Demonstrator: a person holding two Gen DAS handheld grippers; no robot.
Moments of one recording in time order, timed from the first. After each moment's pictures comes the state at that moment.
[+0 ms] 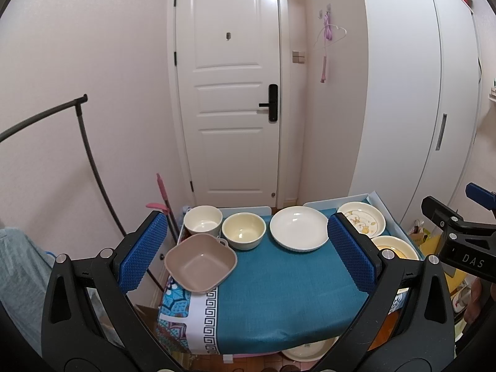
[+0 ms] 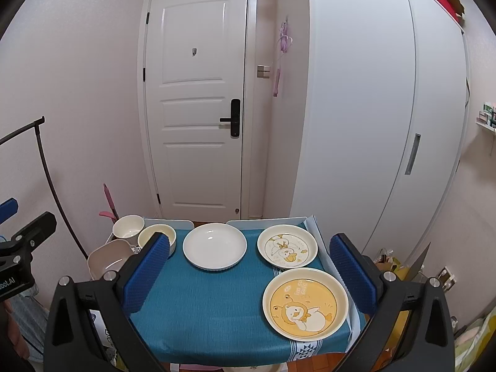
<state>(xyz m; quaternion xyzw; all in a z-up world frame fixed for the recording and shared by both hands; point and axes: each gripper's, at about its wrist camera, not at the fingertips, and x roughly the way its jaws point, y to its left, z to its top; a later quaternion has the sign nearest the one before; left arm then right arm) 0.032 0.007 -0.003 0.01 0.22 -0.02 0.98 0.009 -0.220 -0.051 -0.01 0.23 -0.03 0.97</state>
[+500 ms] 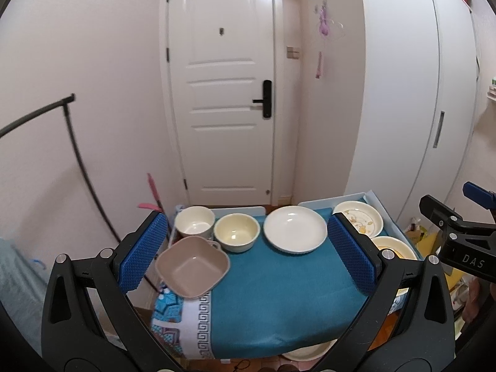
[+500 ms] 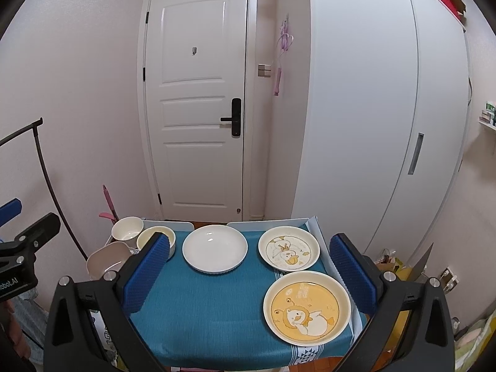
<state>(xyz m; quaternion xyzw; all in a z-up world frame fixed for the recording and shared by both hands) 0.059 -0.005 -0.008 0.02 0.23 -0.04 0.97 0.017 -0.226 -0.053 -0.01 0.23 -0.03 0.97</state>
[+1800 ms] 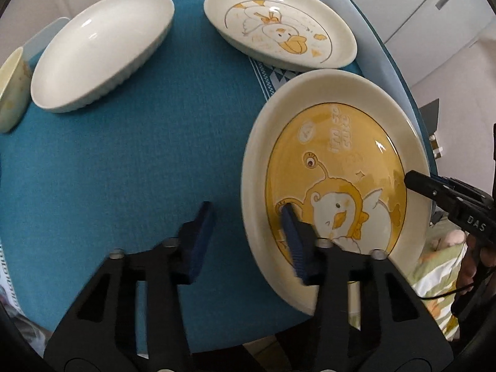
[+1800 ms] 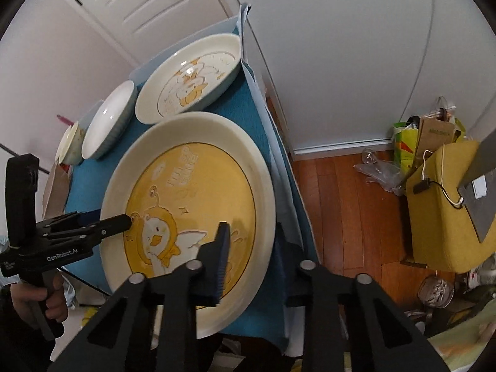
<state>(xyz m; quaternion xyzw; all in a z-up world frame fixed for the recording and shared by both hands) 0.221 -0.258 -0.306 0.00 0.61 -0.16 0.77 0.146 -0.495 -0.313 0.14 0.56 0.09 0.81</state>
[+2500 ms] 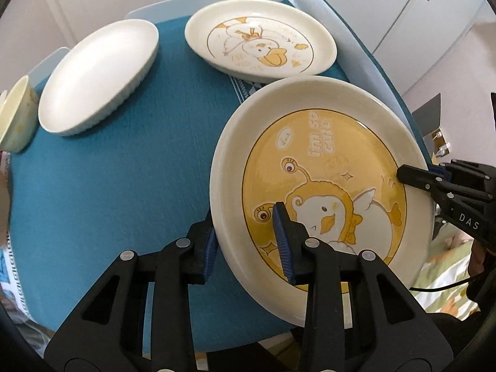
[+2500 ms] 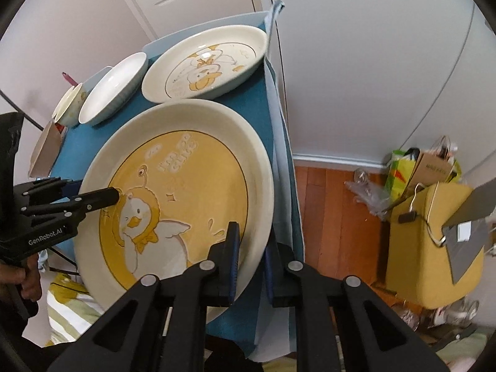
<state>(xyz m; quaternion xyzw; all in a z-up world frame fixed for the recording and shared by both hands) 0.193 -0.296 -0.285 0.05 0.57 -0.15 0.80 0.158 -0.488 -0.310 0.04 0.56 0.12 0.82</state>
